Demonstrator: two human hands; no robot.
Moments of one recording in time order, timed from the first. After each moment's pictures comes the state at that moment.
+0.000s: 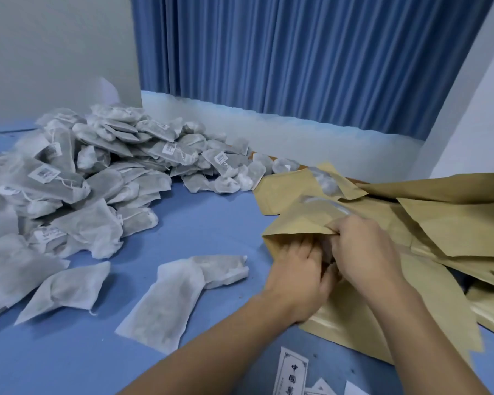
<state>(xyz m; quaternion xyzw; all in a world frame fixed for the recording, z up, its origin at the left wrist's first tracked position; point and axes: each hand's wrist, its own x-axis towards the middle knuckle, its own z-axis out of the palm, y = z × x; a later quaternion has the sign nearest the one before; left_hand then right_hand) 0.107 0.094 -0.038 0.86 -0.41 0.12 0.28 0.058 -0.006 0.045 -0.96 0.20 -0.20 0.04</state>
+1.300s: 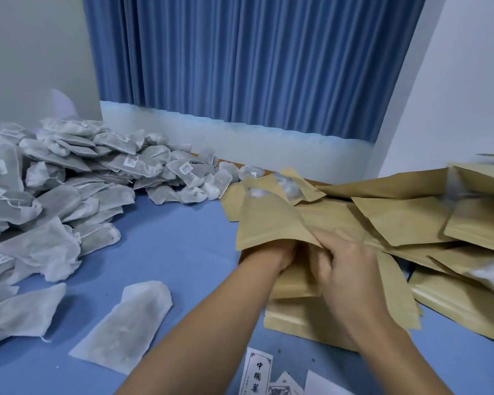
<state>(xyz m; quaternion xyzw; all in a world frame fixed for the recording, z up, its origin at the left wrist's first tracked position) 0.088 0.065 0.006 0.84 -0.24 -0.12 0.48 -0.014 0.000 0.044 -0.91 0.09 -0.36 0.19</state>
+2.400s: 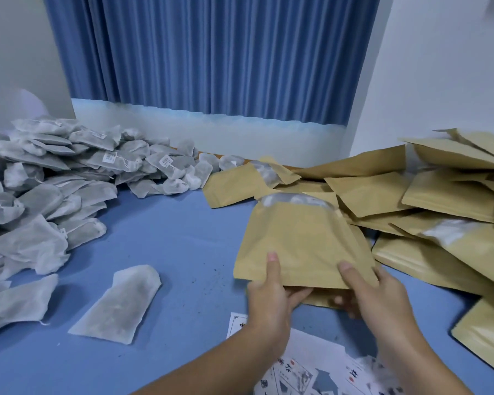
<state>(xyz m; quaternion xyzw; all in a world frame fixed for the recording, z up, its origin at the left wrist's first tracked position) -0.011 0.076 -0.027 0.39 0.03 -0.28 0.88 -0.096 -0.046 -0.023 -0.69 0.35 -0.29 0.56</state>
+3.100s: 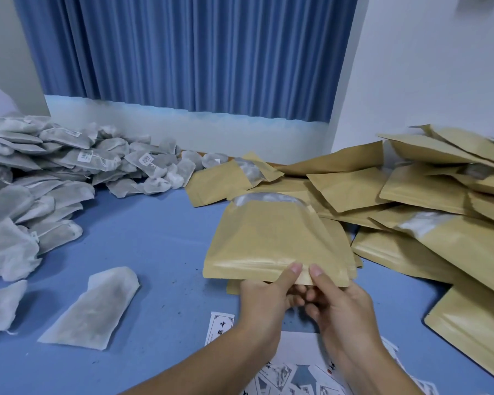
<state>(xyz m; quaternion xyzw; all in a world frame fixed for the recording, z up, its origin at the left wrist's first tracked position) -0.027 0.072 -0.030 0.49 -0.05 -0.28 0.82 -0.099 -0.012 -0.031 -0.49 0.23 -0.32 0.78</state>
